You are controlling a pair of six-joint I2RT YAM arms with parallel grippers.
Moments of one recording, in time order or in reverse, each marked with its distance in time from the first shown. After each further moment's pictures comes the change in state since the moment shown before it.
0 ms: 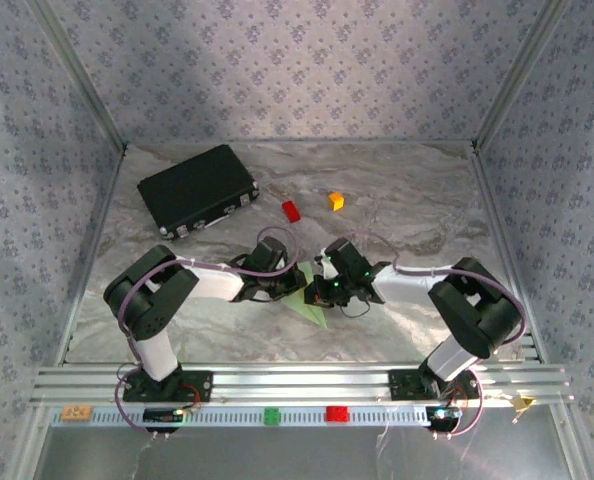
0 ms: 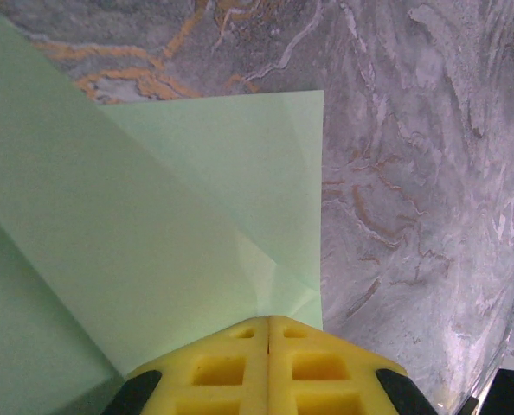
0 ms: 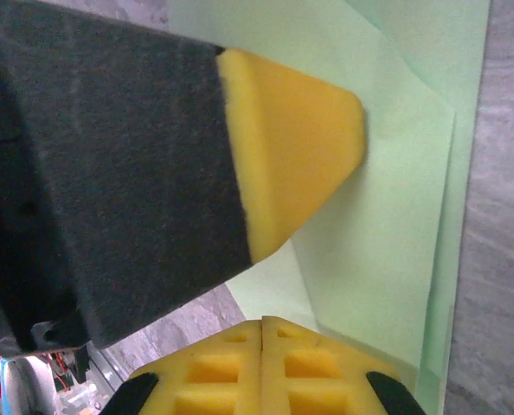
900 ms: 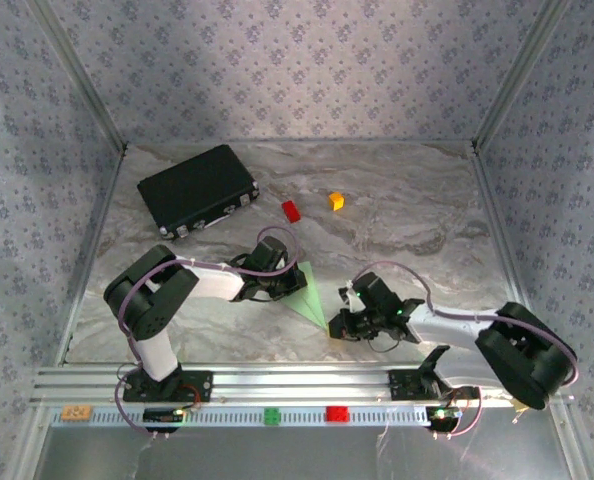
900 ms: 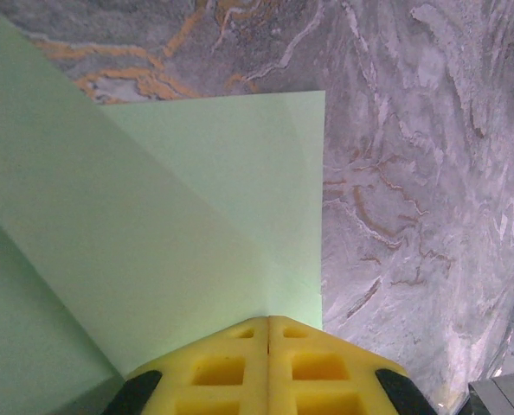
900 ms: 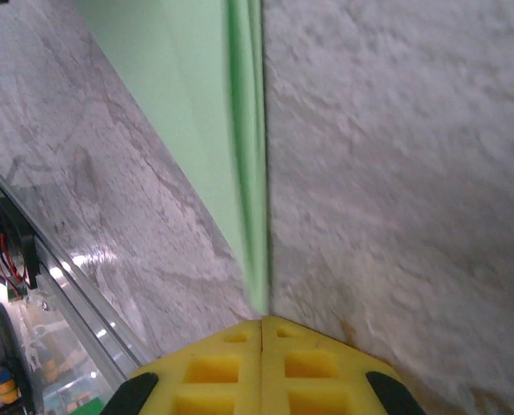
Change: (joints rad) left arm 0.000 0.001 0.007 -0.011 0.001 0.000; right arm 0.041 -0.375 -0.379 0.011 0.003 0.026
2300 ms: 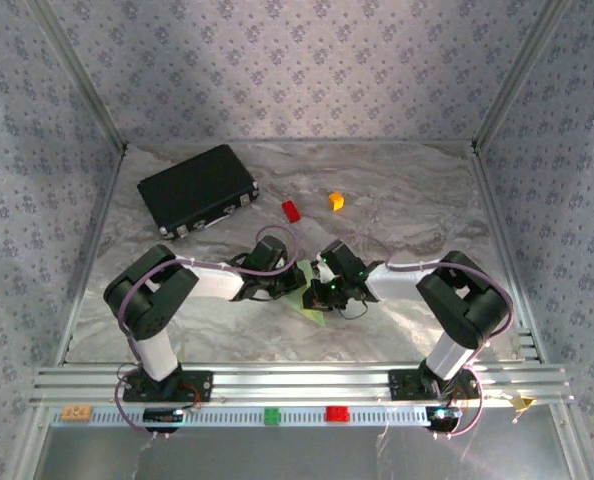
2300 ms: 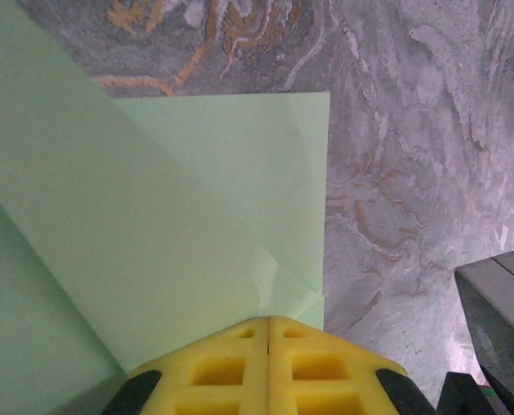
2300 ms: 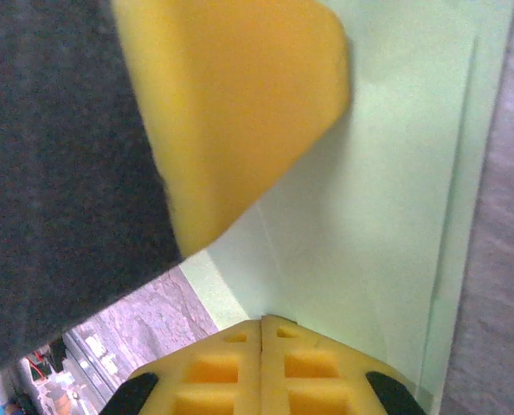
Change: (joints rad) left arm 0.002 0.000 0.002 0.003 -0.016 0.000; right arm -0.025 0.441 0.391 -0.021 -0.029 -0.064
